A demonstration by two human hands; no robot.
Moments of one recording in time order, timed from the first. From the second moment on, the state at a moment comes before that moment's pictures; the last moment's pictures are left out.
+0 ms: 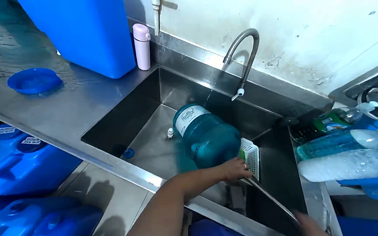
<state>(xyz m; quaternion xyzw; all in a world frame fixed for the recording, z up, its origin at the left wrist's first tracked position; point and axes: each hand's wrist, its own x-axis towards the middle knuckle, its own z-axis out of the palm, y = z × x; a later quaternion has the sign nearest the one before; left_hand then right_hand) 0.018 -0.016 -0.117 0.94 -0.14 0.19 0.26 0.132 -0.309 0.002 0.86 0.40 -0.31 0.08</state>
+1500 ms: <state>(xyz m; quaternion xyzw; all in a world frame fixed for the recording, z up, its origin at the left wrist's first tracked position) 0.031 -0.018 -0.085 0.96 0.01 -0.05 0.29 0.143 -0.191 -0.048 0.78 0.34 -0.51 -0.10</state>
